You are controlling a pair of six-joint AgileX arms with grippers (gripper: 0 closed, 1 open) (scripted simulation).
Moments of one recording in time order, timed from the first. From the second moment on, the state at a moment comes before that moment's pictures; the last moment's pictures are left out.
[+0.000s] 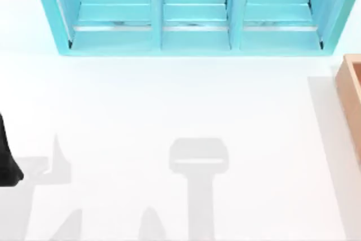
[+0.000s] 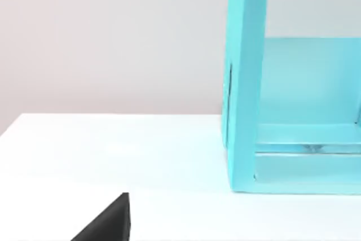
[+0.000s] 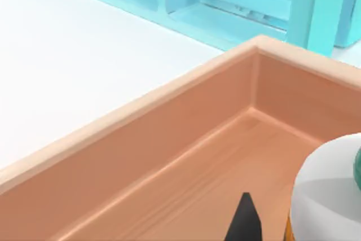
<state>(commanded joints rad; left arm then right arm) 0.00 0.00 0.00 0.00 0.00 0.00 -0.96 2.03 1.13 -1.38 -1.30 -2.28</state>
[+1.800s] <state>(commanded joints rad) 0.00 0.00 0.00 0.00 0.00 0.00 -0.78 1.90 0.86 -0.44 -1.37 -1.46</state>
